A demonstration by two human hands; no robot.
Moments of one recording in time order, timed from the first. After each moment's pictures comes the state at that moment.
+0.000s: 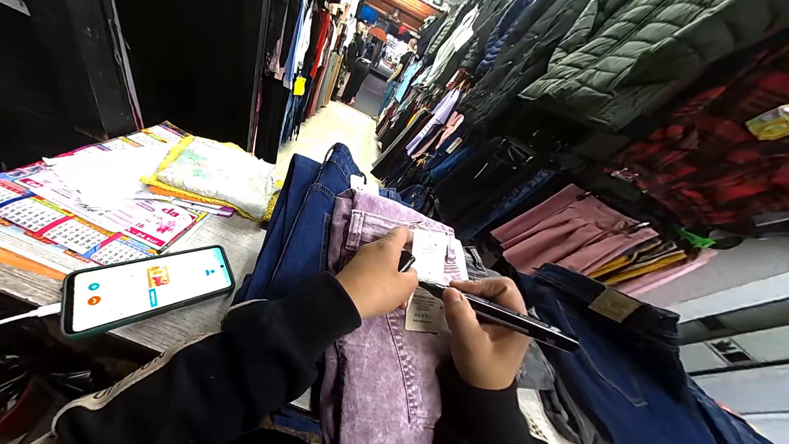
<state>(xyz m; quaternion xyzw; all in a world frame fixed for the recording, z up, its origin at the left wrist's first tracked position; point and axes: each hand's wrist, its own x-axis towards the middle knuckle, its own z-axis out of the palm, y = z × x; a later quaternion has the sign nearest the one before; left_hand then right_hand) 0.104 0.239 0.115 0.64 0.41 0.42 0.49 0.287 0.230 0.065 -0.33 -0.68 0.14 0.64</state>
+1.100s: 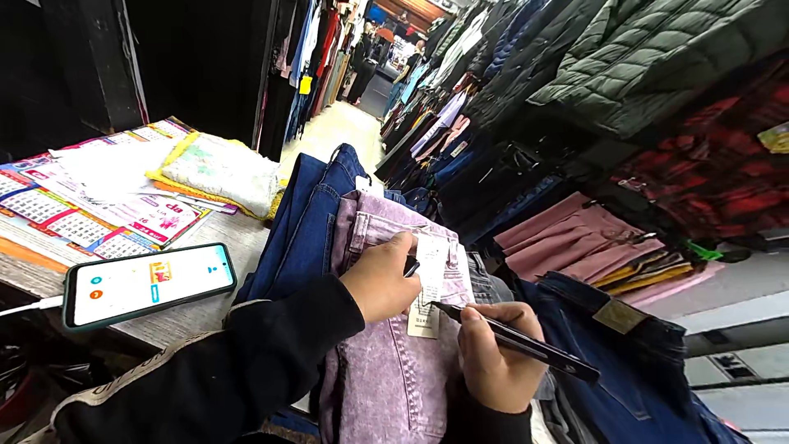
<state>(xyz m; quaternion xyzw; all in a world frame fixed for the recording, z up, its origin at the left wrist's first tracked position) 0.103 0.240 0.118 0.65 0.41 0.40 0.50 0.307 0.223 0.058 -0.35 -0.67 0.13 0.64</state>
